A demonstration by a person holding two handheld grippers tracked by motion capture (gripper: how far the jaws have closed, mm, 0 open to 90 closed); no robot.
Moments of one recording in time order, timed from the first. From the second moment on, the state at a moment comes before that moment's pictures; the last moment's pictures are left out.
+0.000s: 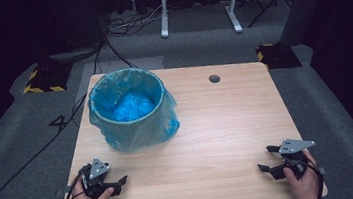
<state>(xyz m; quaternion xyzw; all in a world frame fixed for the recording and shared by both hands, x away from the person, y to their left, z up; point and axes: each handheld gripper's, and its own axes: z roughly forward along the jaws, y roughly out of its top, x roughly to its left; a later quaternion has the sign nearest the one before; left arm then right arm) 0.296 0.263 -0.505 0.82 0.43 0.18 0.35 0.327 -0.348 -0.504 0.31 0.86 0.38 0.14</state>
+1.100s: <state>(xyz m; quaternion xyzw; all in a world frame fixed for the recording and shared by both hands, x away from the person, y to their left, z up) 0.284 0.277 -0.446 0.81 0.40 0.17 0.41 0.326 -0.348 -0.504 0.31 0.86 0.38 0.14</state>
